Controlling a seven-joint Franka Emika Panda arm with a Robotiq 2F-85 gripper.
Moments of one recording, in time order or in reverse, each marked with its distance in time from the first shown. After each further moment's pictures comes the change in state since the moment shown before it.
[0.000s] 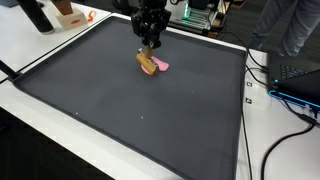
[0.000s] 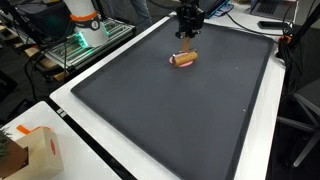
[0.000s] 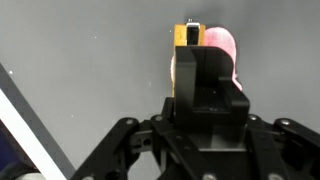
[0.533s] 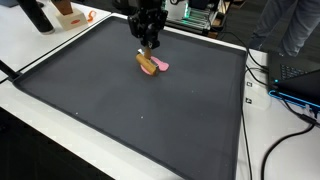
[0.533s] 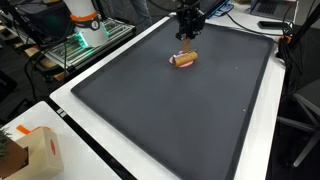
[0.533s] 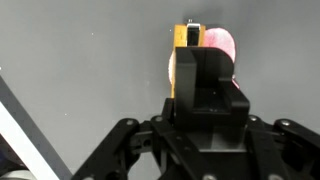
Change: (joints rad) arm -0.025 0.015 0.002 0.027 0.098 -0.028 -0.138
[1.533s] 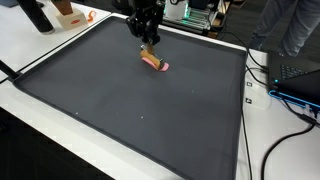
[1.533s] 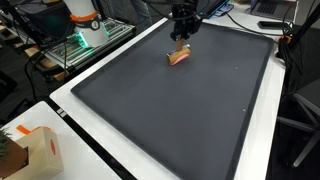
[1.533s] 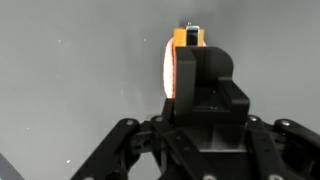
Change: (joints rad) arm -0.039 0.021 0.000 0.072 0.137 -0.199 -0.179
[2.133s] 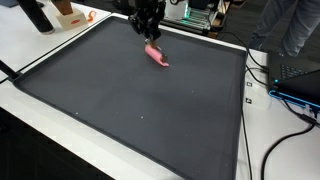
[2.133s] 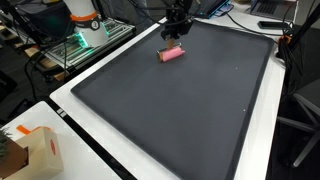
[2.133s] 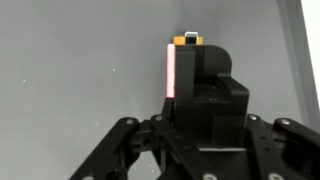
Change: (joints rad) arm 0.000 0.002 -0.004 0.017 -0.035 -0.165 0.104
